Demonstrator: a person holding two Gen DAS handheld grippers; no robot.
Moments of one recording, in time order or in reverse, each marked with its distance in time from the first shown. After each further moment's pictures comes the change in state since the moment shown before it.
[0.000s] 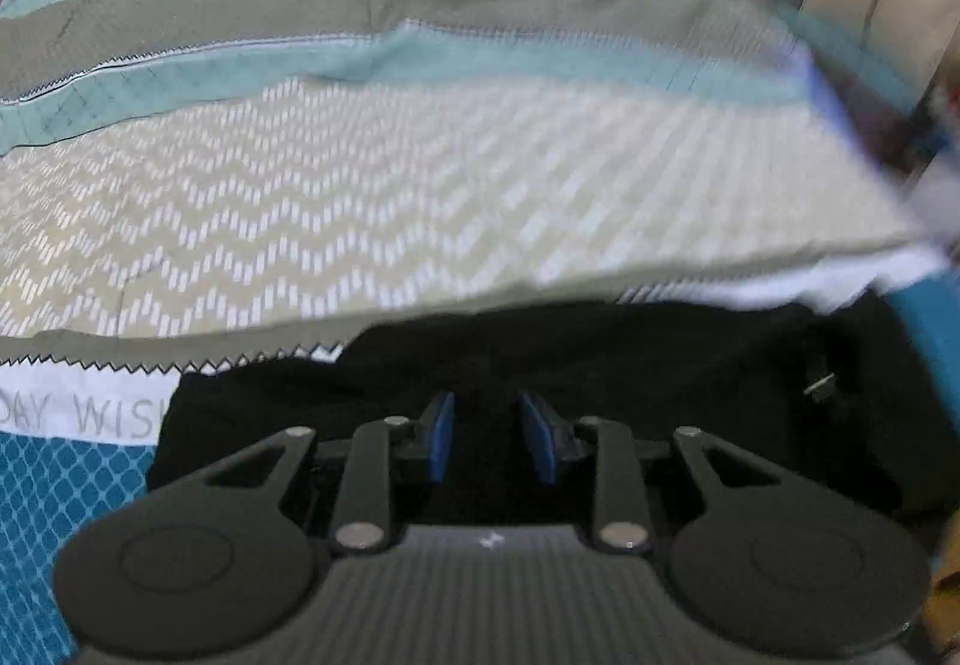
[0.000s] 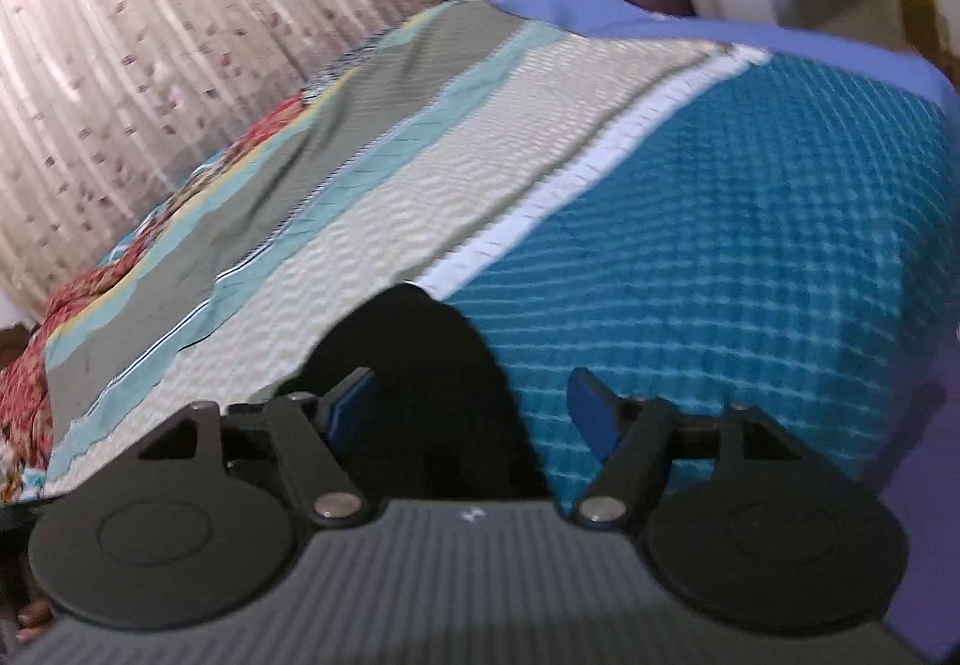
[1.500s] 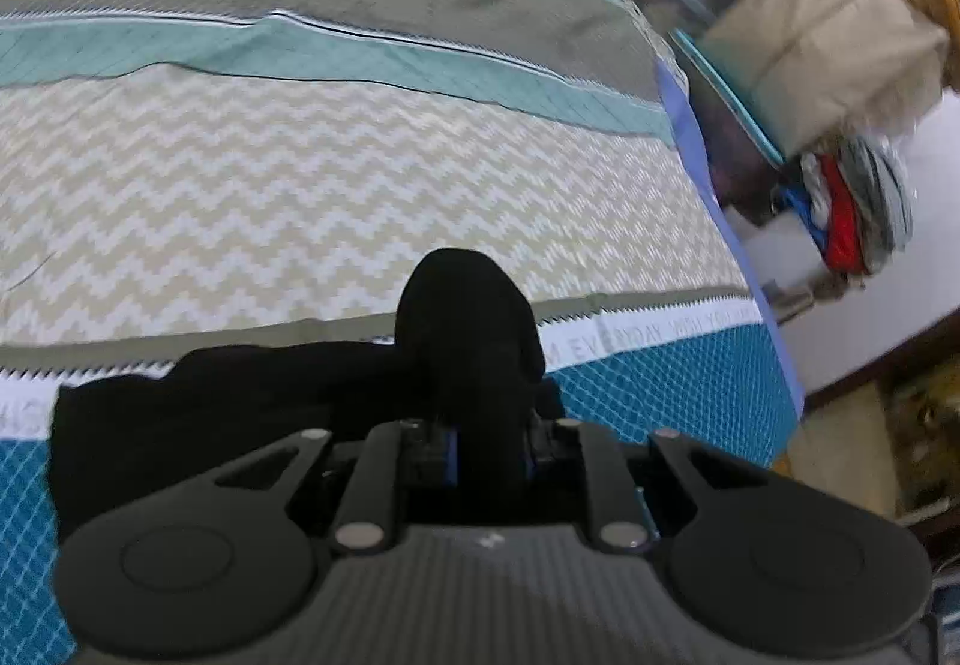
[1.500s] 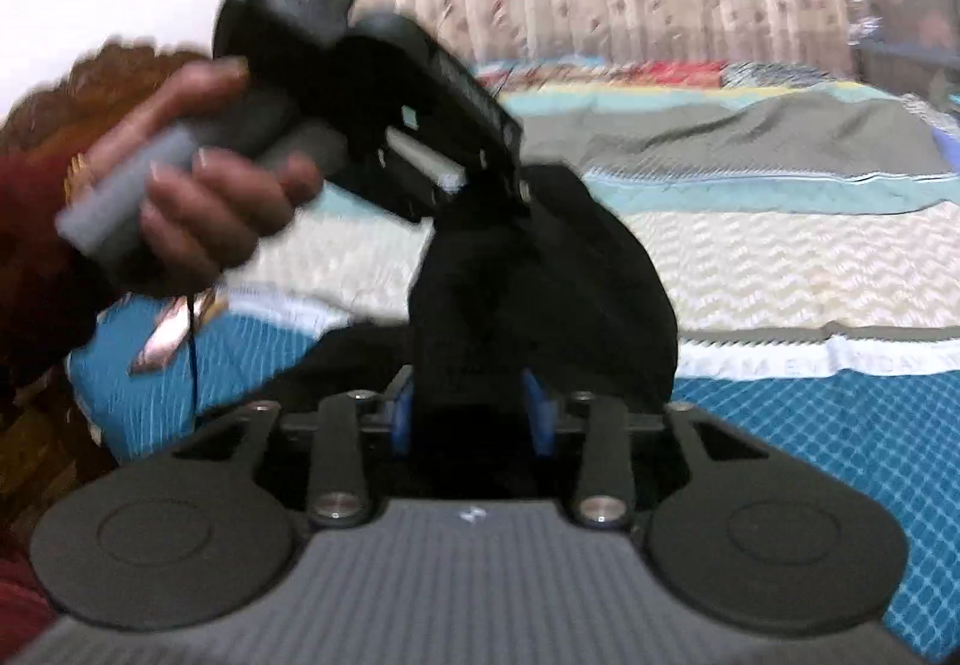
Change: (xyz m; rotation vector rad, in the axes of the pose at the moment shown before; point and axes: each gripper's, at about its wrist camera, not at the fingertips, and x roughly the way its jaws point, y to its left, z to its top) left arm -0.067 -0.010 0.070 -0.173 0.127 -0.362; right arm -0.031 0.170 -0.068 -0.726 0.131 0.482
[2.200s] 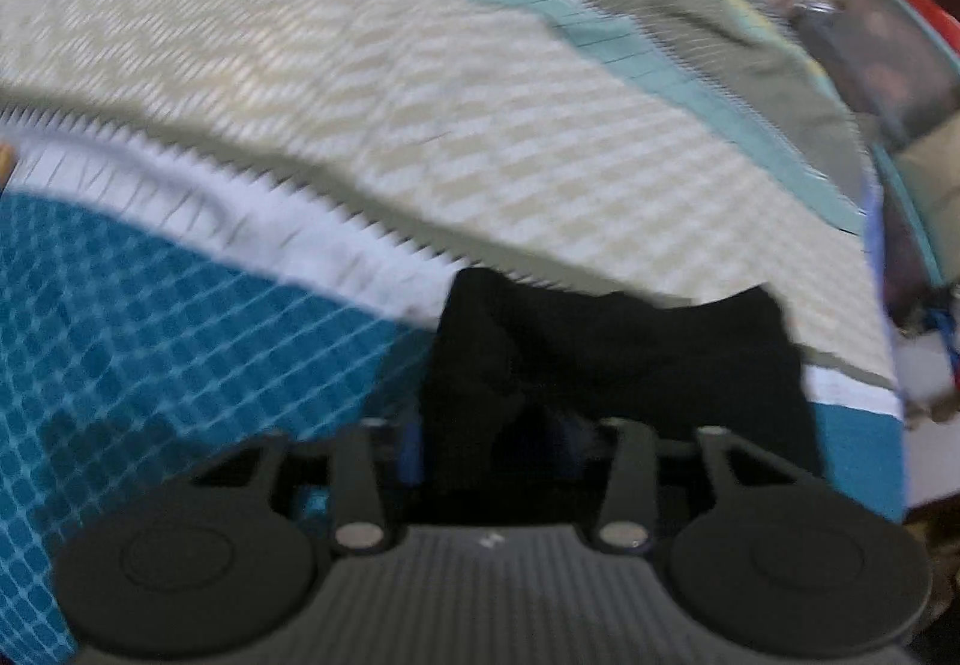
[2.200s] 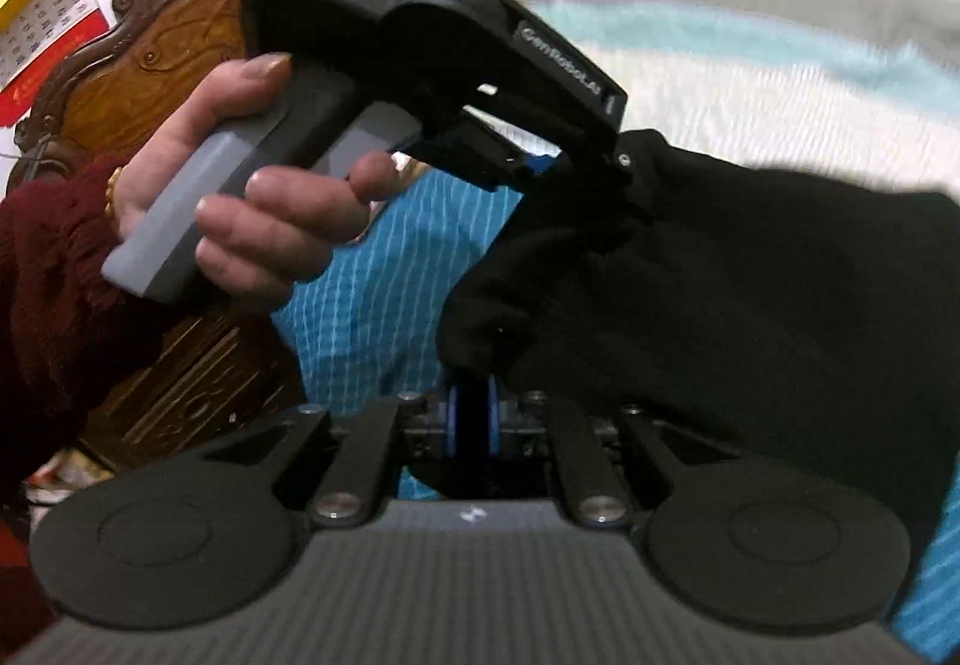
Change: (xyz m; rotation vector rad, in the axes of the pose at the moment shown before) left arm -0.031 0.187 -0.061 -0.303 -0.064 0.220; right arm 0.139 0.097 0.027 -0.071 0.383 0.410
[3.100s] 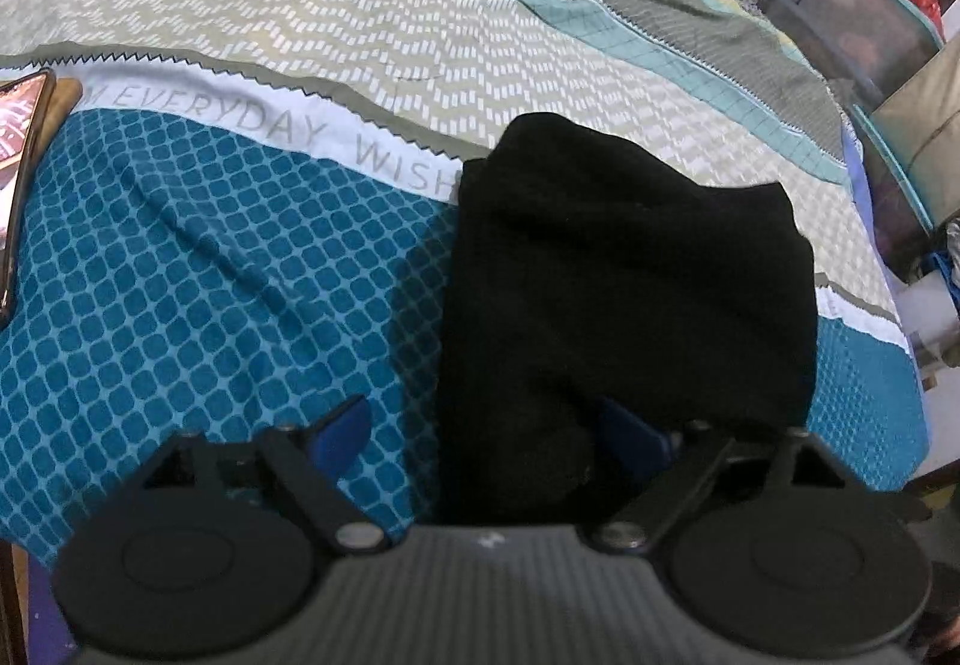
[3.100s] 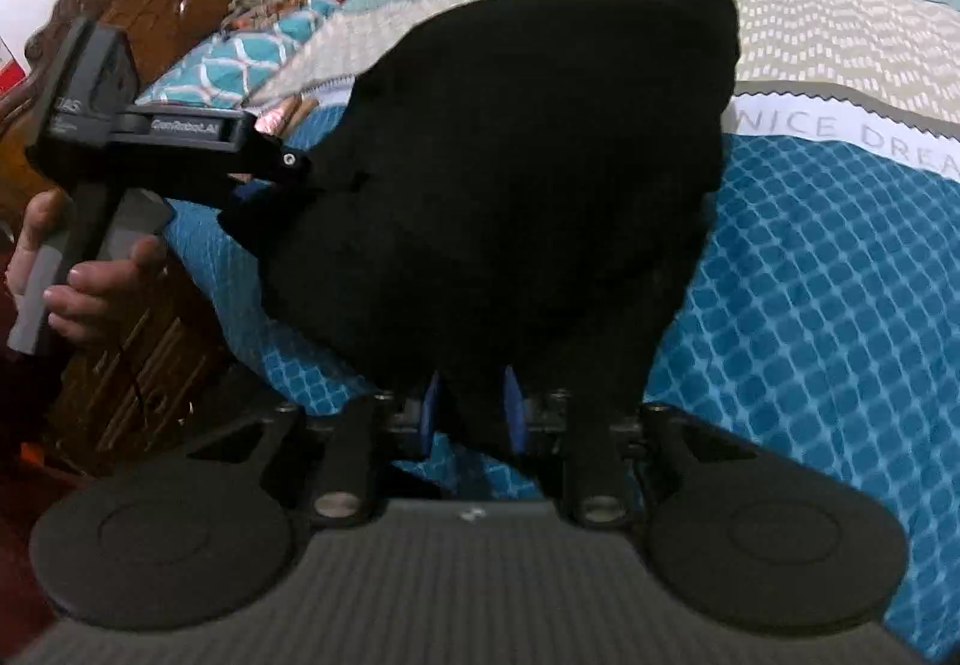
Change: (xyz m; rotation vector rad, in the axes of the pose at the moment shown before) left arm -0.033 -0.006 -0.082 0.091 -0.055 0.020; right arm -0.089 -0.047 -0.074 0.187 0.001 -0.129
